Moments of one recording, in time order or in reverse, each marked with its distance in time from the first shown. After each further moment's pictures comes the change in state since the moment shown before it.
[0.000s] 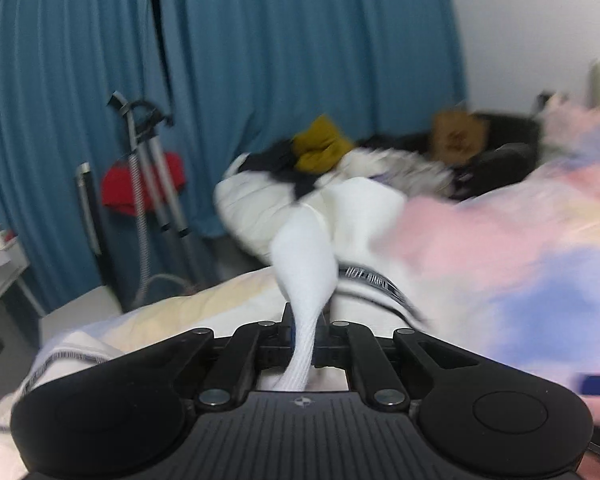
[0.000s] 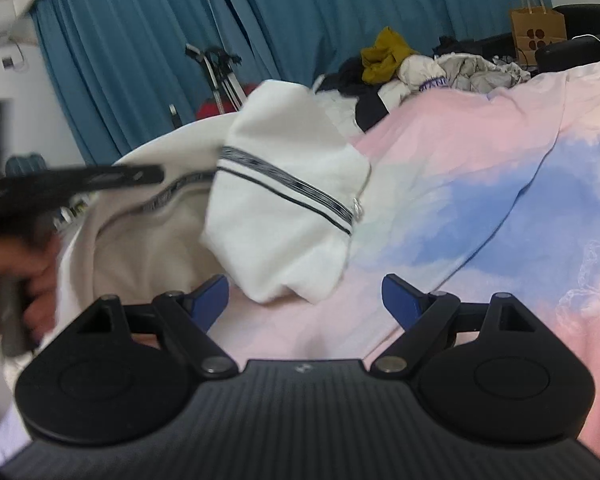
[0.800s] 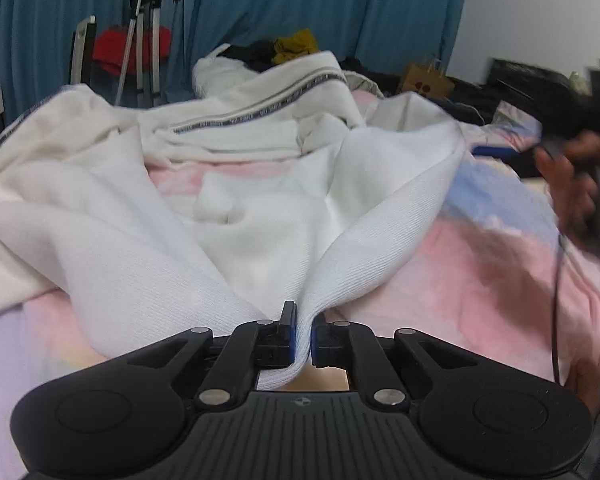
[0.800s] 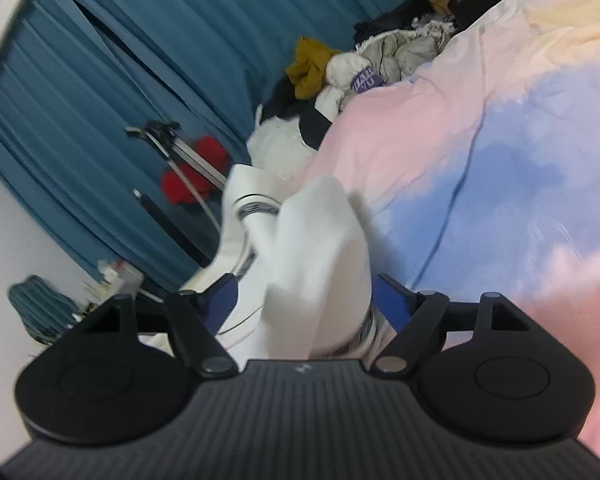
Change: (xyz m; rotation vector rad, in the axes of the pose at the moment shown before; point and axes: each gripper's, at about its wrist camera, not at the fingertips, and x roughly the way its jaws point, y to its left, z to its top) left arm -0.126 -0.027 -0.172 -0.241 0.252 -0.159; right arm -0.005 -0.065 0.054 0.353 -0.002 -0.046
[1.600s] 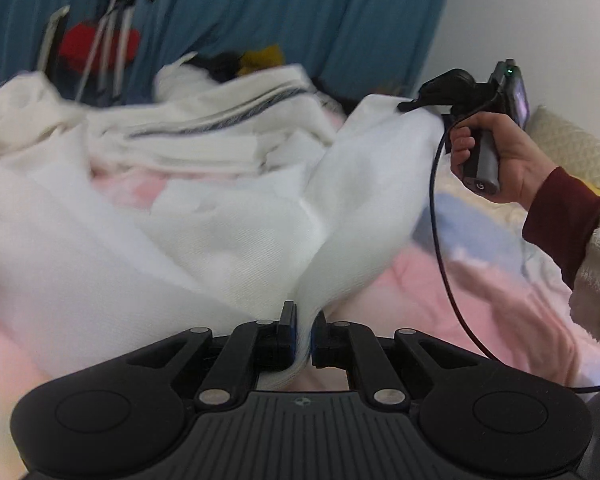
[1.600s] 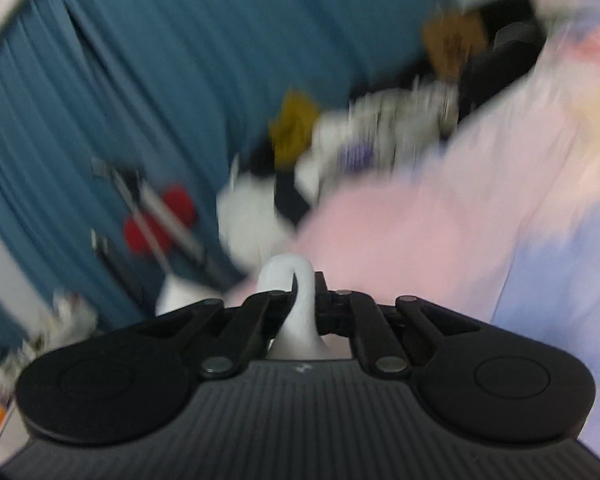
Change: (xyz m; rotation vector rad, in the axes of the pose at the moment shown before) left arm 0.040 -0.001 0.012 -0.024 -0.114 -0.178; right arm 0.065 -0.026 0.093 -0.104 -0.275 -0.071
